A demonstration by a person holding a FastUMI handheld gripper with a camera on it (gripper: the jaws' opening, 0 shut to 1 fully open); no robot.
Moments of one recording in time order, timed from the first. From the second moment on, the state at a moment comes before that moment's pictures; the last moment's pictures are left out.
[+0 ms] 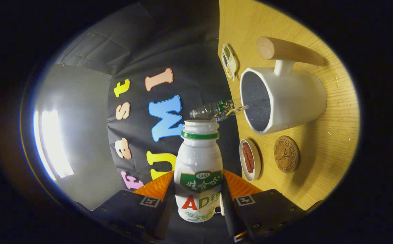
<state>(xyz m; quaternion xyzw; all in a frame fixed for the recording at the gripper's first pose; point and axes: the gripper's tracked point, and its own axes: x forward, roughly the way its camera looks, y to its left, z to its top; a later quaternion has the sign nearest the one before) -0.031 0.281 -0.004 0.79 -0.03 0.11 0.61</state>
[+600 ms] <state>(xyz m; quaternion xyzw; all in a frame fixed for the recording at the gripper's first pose) -0.031 0.281 -0.003 0.80 -0.04 0.10 0.59</state>
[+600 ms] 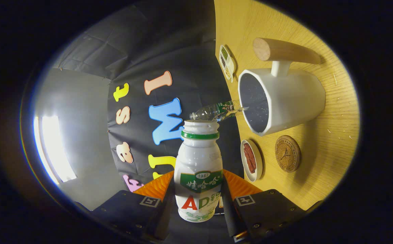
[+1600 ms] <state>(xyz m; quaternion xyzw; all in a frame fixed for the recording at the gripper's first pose) -0.030 0.276 -0.001 0.82 -0.07 0.09 0.56</state>
